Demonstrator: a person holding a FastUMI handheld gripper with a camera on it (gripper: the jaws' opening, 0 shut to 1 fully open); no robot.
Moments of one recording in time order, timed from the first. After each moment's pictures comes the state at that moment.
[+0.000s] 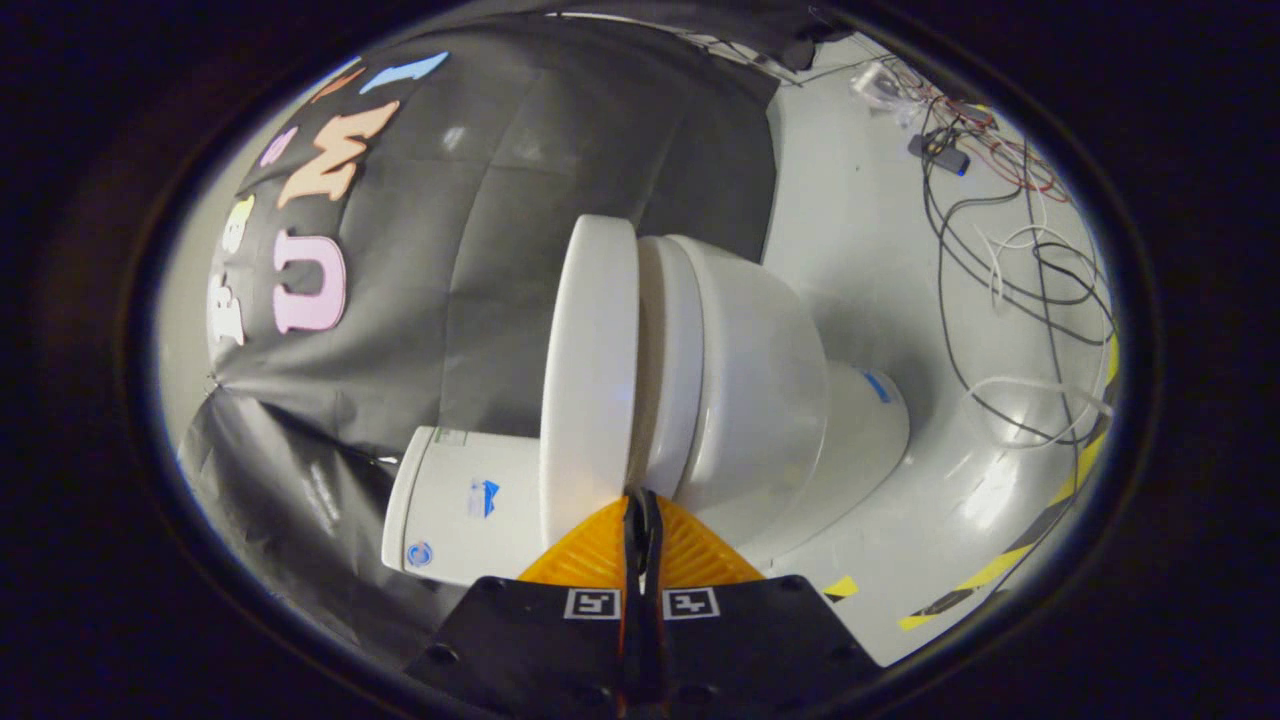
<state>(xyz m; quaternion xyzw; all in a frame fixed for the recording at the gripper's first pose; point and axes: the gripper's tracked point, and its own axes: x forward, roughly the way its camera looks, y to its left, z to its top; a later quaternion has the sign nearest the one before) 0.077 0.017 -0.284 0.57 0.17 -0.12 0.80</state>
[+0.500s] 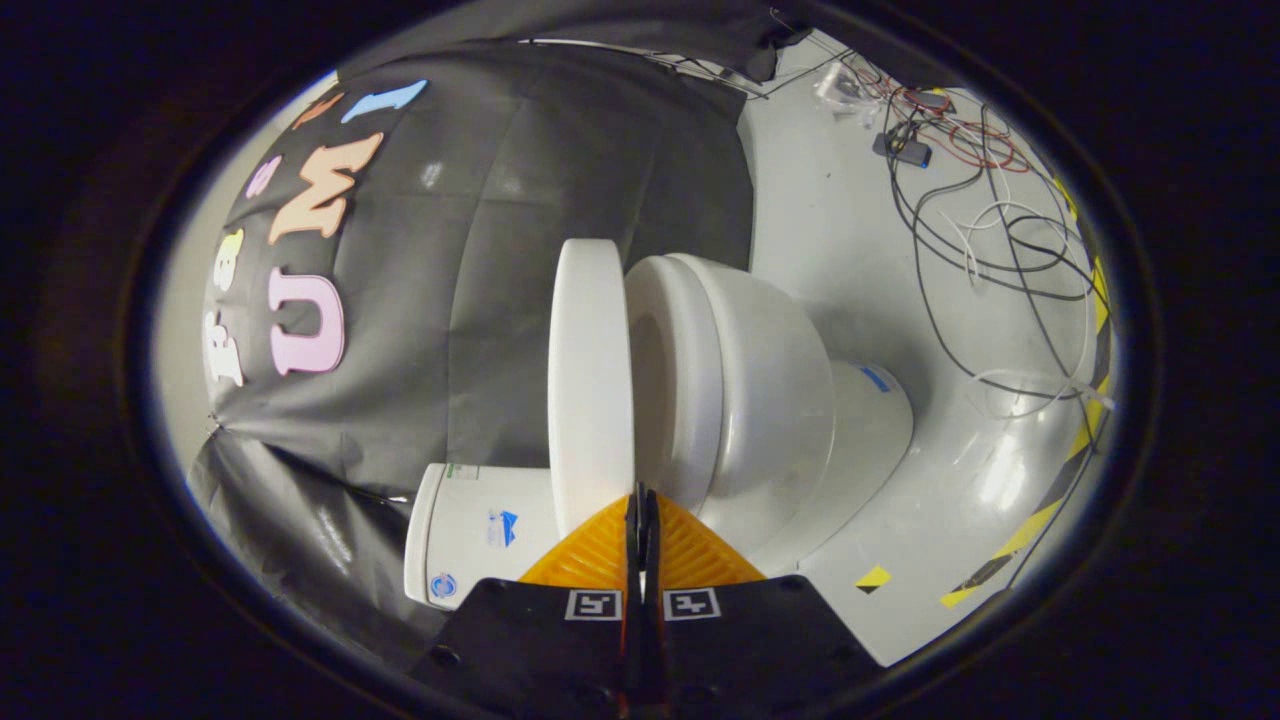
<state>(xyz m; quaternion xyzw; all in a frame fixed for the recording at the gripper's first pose) 0.077 0.027 -0.262 0.57 0.15 -0.16 0.79</state>
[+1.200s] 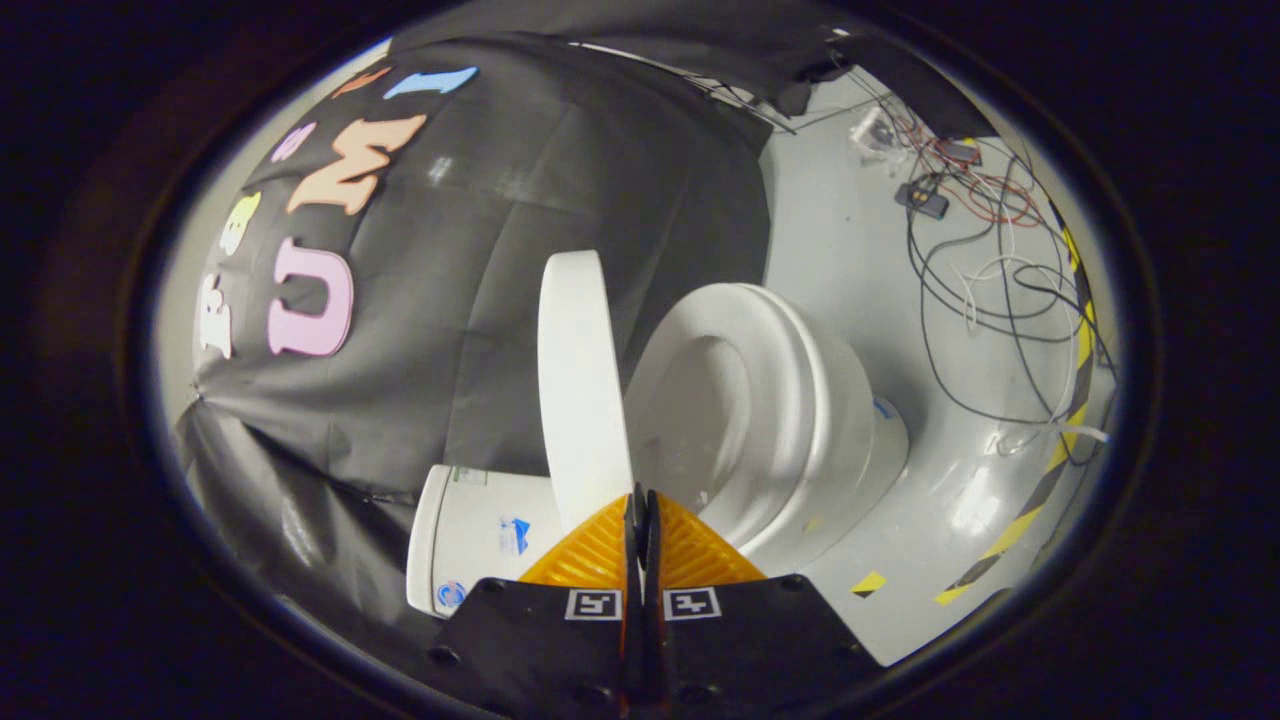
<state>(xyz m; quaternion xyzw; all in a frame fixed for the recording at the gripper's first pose) 0.090 0.052 -0.189 0.51 0.15 -0.20 0.82</state>
